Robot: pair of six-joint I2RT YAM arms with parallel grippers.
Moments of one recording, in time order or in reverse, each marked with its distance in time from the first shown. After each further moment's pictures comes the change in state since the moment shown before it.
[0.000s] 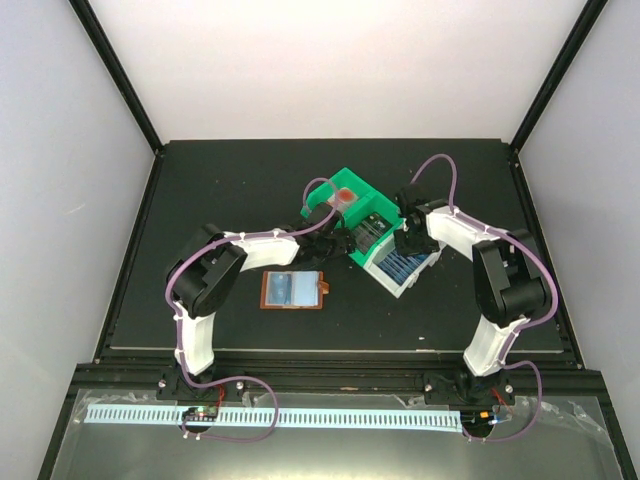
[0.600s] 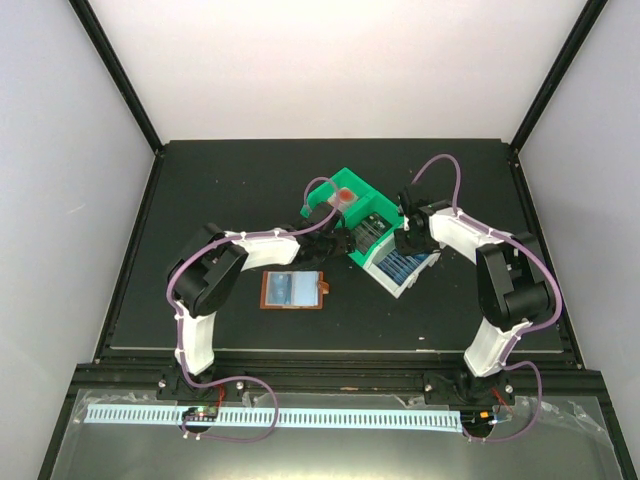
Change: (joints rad) left arm 0.000 0.008 0.008 0.000 -0.003 0.014; right arm -0.005 -0.033 -0.018 0.032 -0.015 -0.015
